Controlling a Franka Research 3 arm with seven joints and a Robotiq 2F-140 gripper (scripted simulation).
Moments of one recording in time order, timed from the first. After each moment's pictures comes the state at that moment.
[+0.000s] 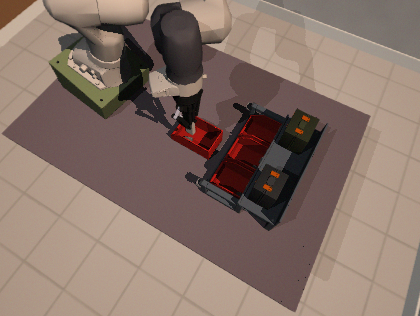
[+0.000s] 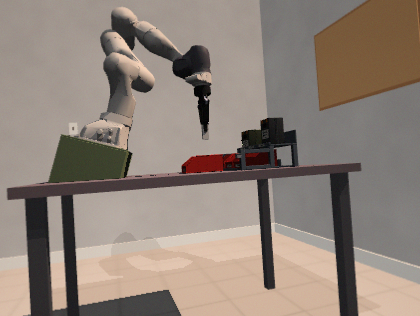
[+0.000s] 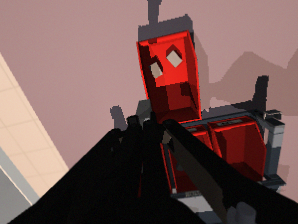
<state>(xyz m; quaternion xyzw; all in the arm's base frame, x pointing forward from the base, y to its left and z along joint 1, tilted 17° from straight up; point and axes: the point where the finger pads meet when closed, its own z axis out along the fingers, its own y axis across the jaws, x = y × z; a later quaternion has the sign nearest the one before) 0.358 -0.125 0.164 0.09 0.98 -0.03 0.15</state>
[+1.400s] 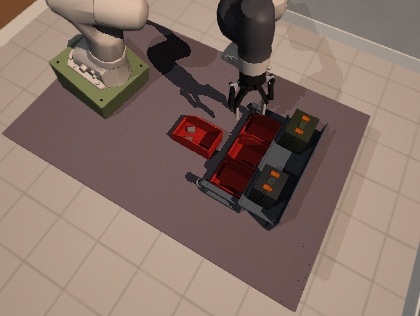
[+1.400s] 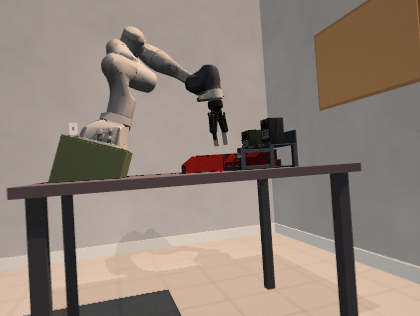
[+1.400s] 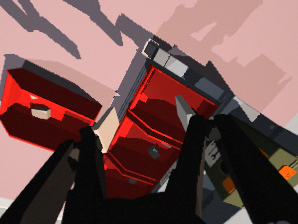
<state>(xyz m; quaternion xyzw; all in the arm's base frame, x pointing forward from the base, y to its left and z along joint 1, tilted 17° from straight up) 0.515 0.029 0.171 0.47 0.86 0.06 0.19</state>
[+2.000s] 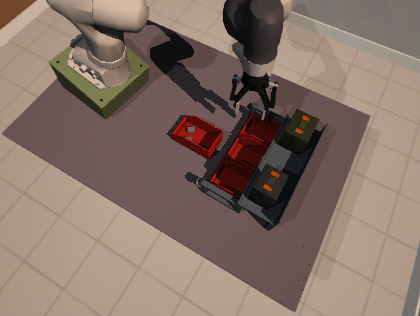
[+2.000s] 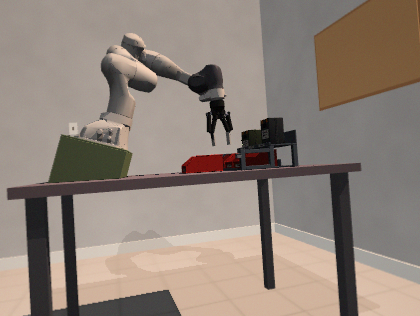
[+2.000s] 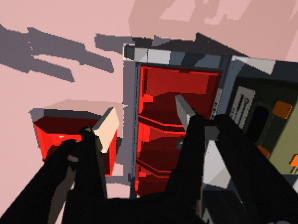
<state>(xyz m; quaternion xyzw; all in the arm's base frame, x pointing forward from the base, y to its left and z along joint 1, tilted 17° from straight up) 0.517 0.029 0.172 0.65 0.74 0.09 0.16</state>
